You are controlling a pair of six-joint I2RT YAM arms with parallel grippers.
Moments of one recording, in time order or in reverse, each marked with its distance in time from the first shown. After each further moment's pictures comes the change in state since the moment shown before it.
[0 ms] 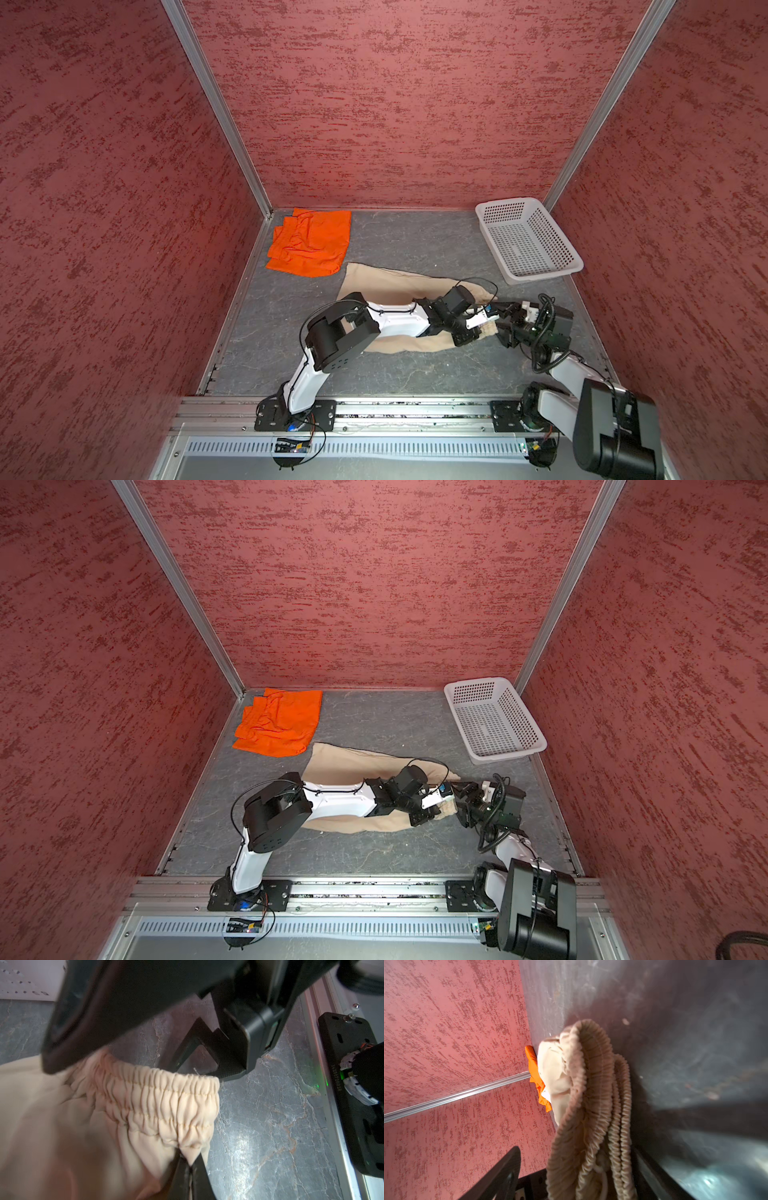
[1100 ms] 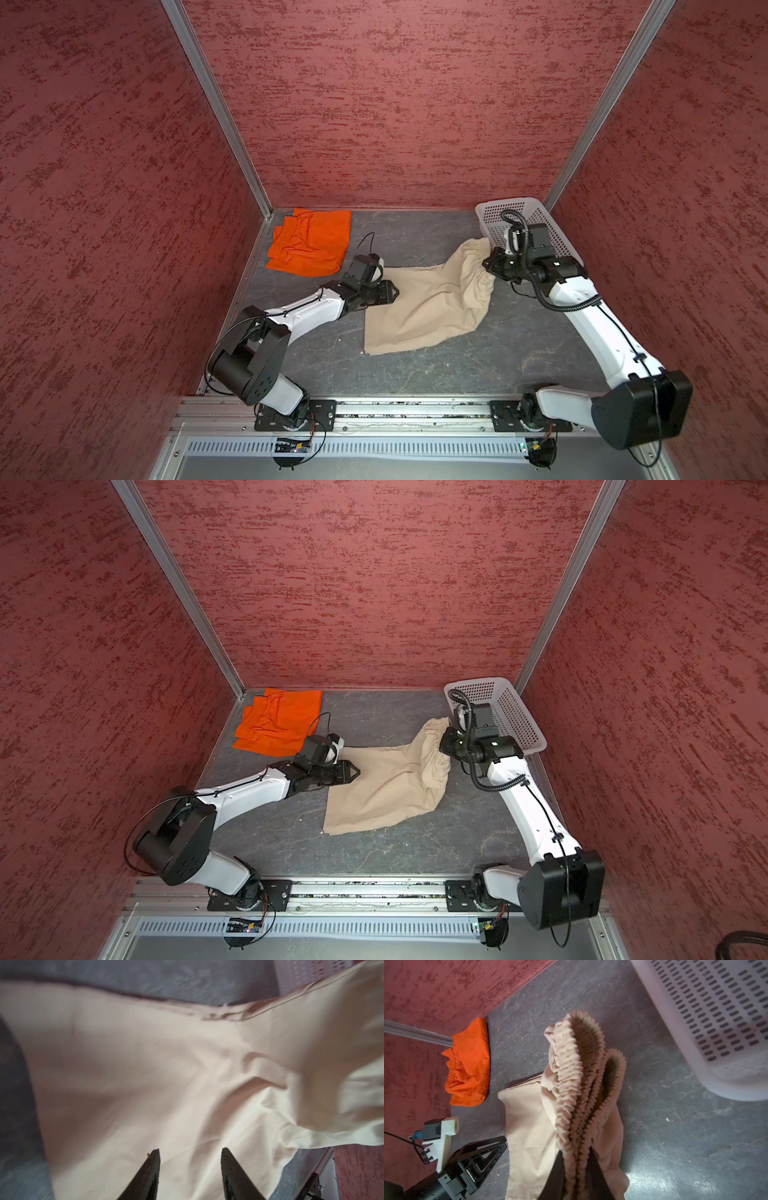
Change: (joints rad) left arm 0.549 -0.562 -0.555 -0.122 -0.026 -0.841; right arm 0.526 0.237 1.096 -1.012 0.735 -0.580
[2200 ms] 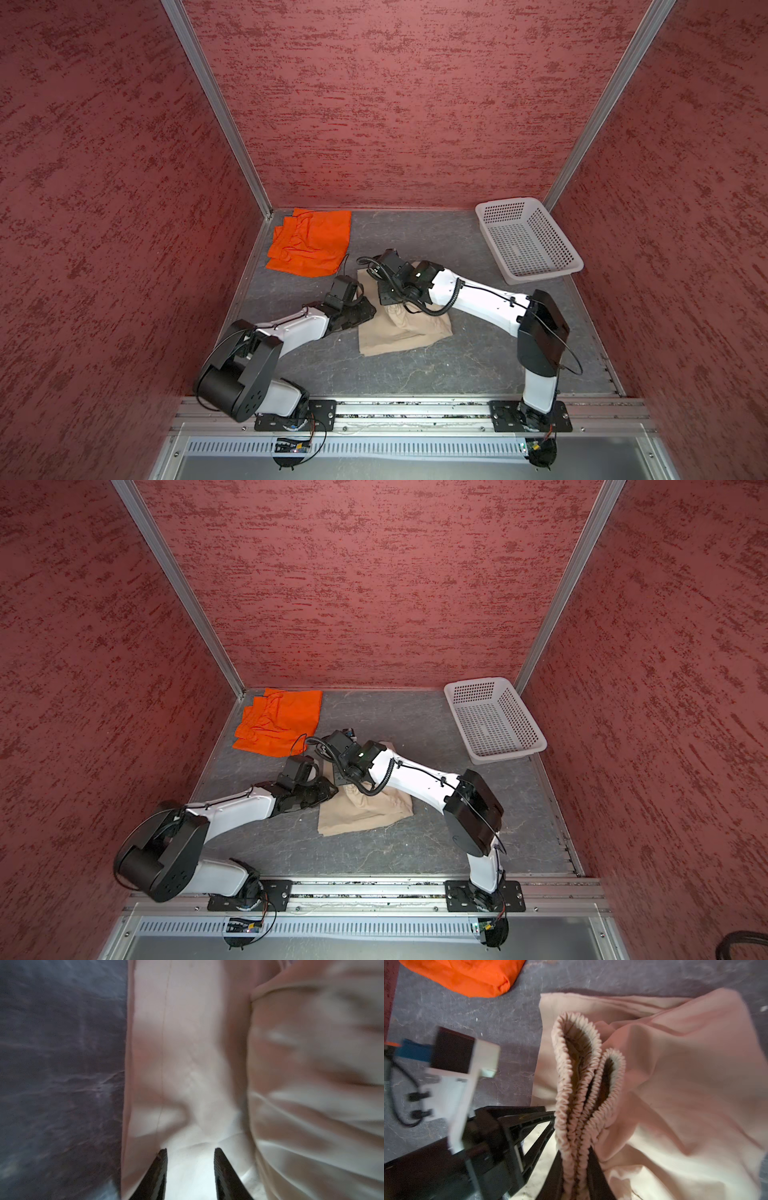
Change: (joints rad) left arm 0.109 -0.151 -0.230 0.037 -0.034 -0.170; right arm 0.715 0.613 0.364 0.038 0.278 0.166
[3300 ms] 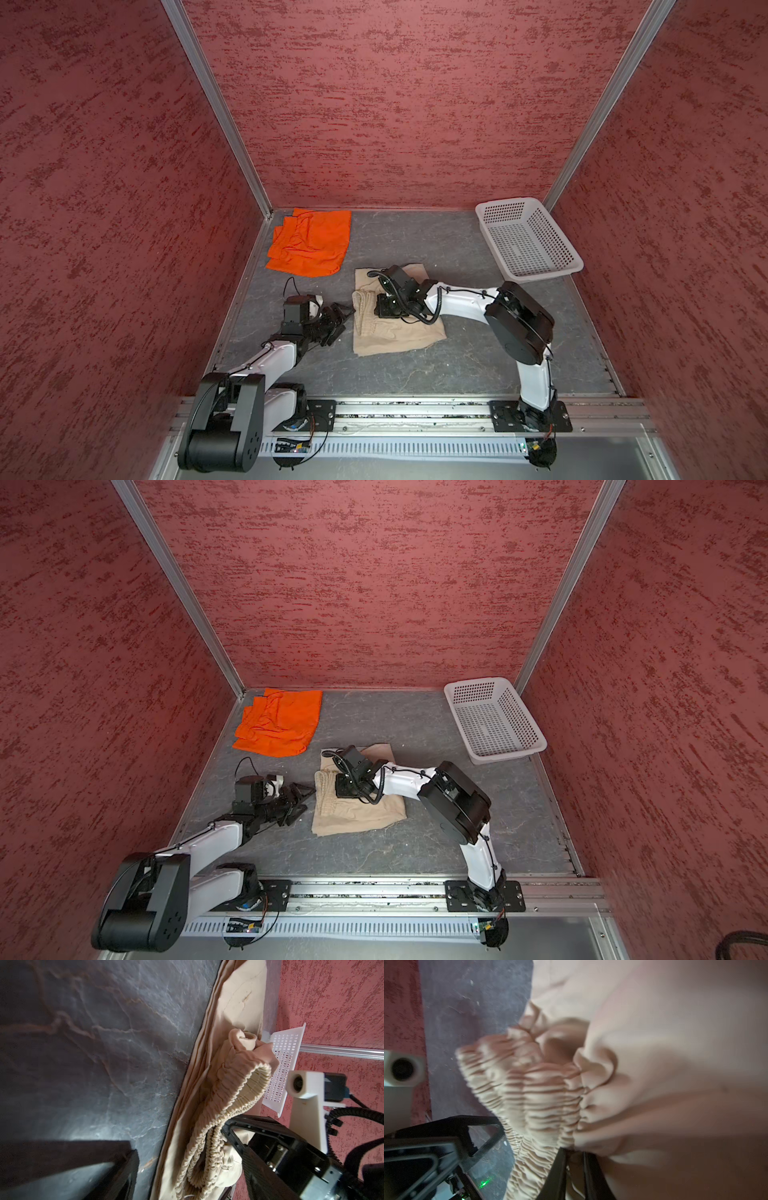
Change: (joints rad) left arm 0.398 -0.188 -0.328 0.253 0.427 -0.142; right arm -0.082 0.102 -0.290 0.484 -0.360 0.090
